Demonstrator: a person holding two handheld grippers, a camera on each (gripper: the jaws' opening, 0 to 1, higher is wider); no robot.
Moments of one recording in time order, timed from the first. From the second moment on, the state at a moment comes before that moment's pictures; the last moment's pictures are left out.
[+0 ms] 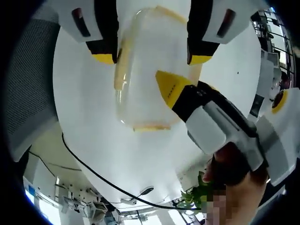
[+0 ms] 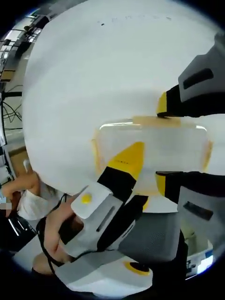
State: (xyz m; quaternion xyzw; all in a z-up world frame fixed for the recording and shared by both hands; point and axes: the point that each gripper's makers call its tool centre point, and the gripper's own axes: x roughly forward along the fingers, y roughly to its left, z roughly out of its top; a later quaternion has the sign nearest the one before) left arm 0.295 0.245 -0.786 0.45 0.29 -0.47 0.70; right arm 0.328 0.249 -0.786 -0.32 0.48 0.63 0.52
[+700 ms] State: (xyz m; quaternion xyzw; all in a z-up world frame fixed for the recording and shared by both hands) left arm 0.297 0.242 -0.788 0.47 0.29 -0.47 0.69; right arm 0.326 0.249 -0.789 -0.36 0.53 0.60 0.48
